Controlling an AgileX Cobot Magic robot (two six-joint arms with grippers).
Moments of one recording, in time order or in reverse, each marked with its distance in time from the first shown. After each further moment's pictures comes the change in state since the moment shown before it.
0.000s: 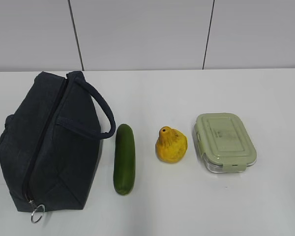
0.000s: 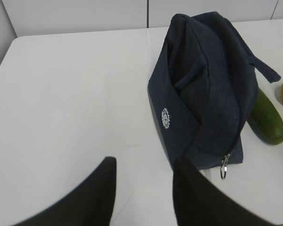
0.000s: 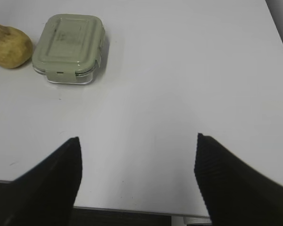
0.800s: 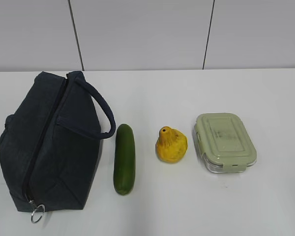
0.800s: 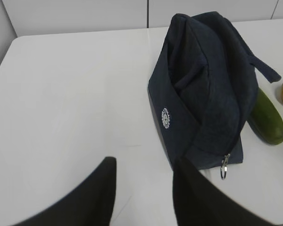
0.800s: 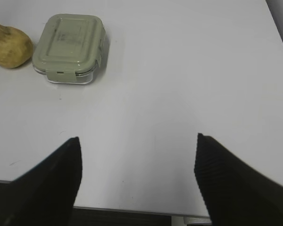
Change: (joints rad) left arm 0.000 0.000 0.000 0.000 0.000 0.000; right arm 0.000 0.000 0.000 0.000 0.000 0.000
